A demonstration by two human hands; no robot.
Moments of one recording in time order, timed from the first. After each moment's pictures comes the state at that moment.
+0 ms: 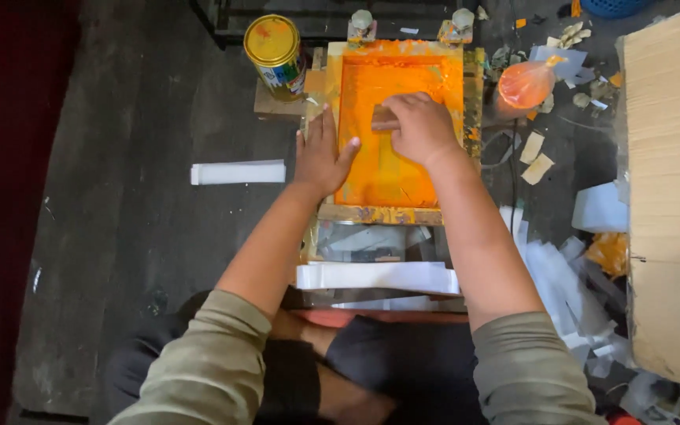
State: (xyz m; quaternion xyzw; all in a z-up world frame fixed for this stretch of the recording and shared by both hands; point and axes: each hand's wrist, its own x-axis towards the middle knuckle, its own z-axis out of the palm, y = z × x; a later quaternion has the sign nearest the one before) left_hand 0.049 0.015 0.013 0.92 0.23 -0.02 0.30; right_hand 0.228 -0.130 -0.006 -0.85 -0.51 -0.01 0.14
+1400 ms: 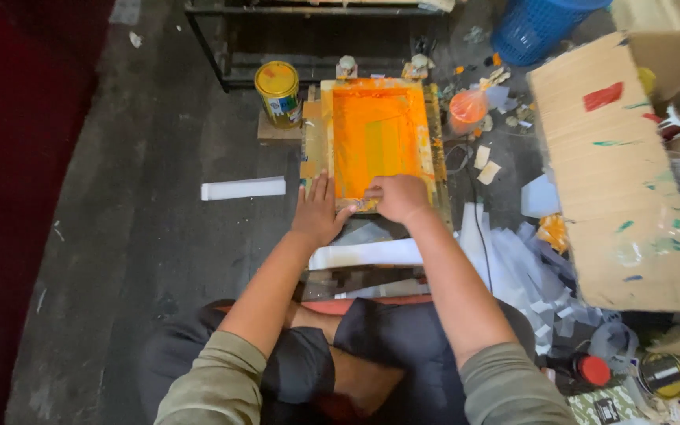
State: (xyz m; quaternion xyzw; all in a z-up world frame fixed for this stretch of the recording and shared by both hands) left_hand -0.059 -0.028 0.015 0.97 0.13 -0.09 0.17; right_hand 0.078 -0.185 0.037 -0.91 -0.38 0.16 0.09
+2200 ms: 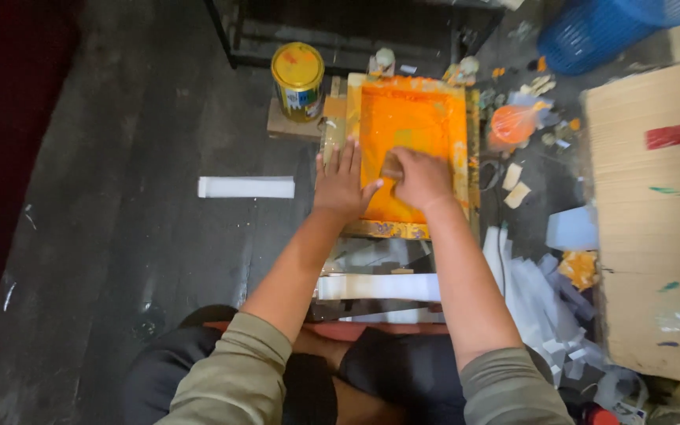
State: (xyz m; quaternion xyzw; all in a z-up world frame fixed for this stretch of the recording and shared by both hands) left_hand 0.036 0.022 -0.039 0.98 0.16 0.01 0.16; right_hand 0.147 -0.122 0.027 -0.91 -0.42 0.07 0.06
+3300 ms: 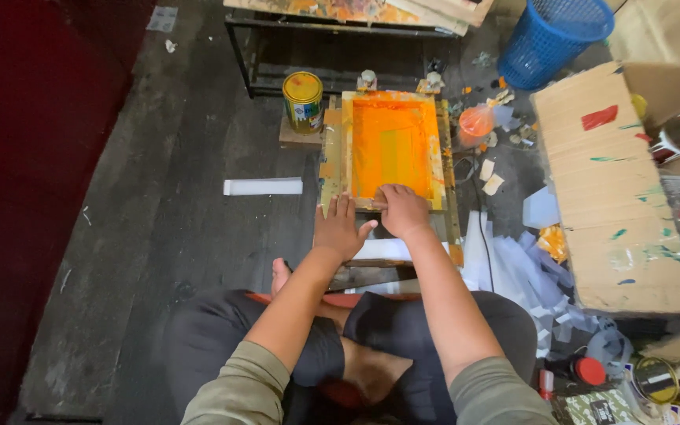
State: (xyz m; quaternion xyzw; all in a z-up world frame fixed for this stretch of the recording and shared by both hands) left_hand -0.098 -0.064 0.038 0.97 0.16 -0.15 0.12; right_hand 0.044 -0.189 0.006 -0.92 -0.38 0.07 0.04
